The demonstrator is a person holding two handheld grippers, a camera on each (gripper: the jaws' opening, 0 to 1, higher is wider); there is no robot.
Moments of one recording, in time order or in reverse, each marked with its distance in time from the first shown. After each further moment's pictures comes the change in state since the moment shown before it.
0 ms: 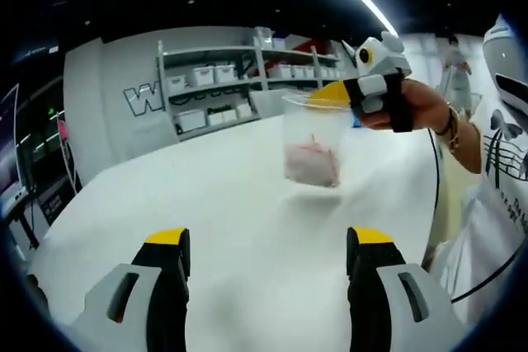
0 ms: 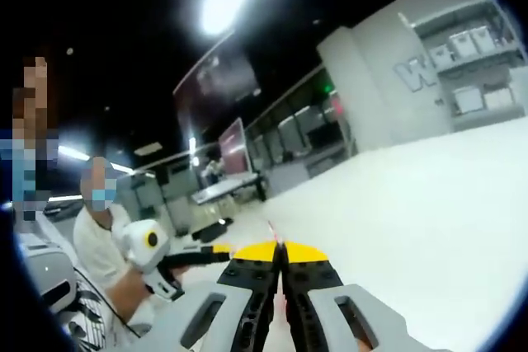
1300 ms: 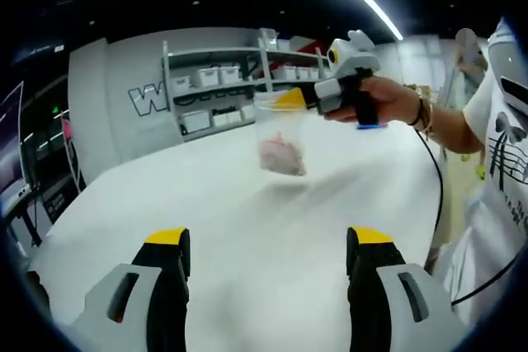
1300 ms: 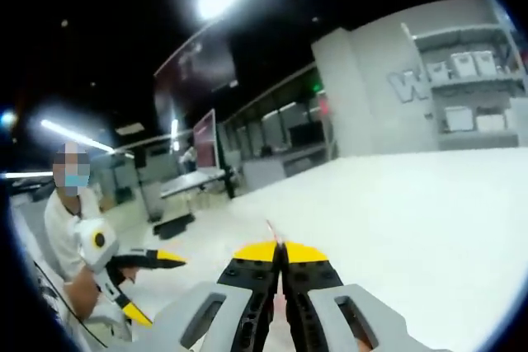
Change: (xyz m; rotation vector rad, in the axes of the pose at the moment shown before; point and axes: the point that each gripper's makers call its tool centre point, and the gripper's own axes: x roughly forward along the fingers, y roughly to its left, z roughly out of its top) left arm -0.001 0.010 0.001 -0.009 -0.008 0.021; right arm 0.038 -0.064 0.028 -0.103 0.036 -0.119
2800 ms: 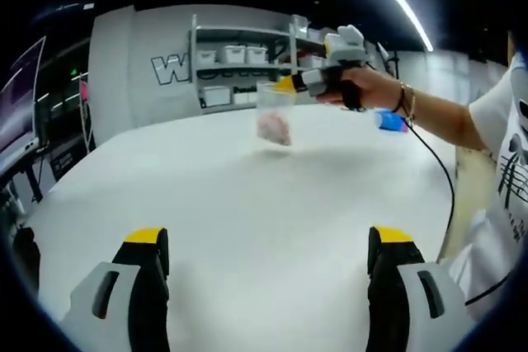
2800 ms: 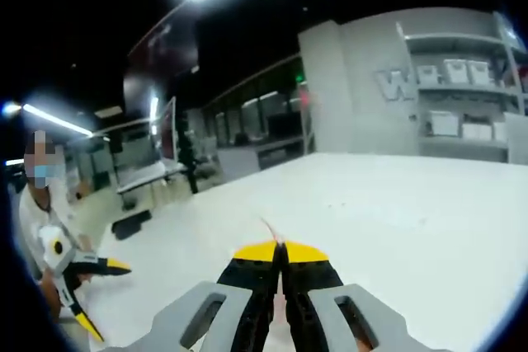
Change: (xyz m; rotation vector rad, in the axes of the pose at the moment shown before) left arm -0.001 0.024 -0.025 -0.158 0.088 0.077; right arm 0.060 -0.080 0.024 -0.047 0.065 -0.121
